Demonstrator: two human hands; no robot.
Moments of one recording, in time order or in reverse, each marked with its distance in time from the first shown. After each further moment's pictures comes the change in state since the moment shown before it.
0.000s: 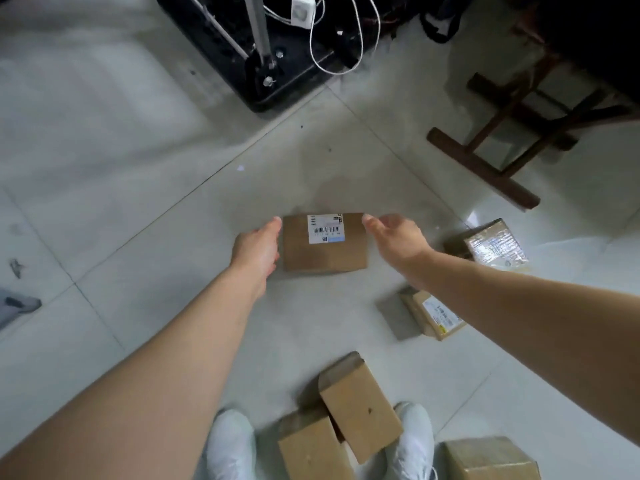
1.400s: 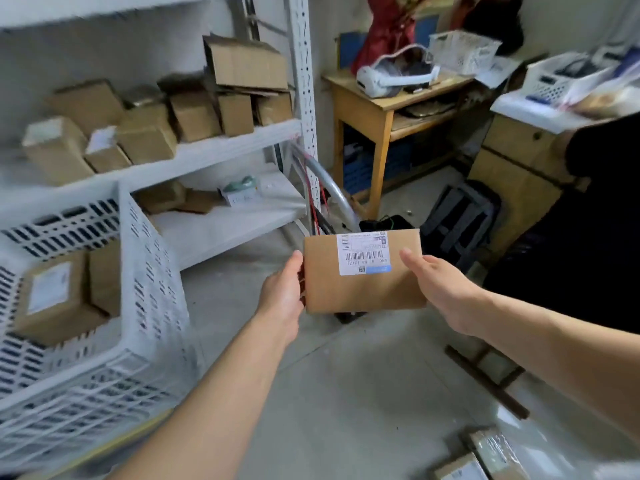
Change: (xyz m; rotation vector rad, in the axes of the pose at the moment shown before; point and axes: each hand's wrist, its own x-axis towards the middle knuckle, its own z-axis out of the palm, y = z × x) left_hand -0.395 0.329 -0.214 -0.483 -0.063 0.412; right_hand -0.302 -0.370 -0.245 0.220 -0.065 -0.367
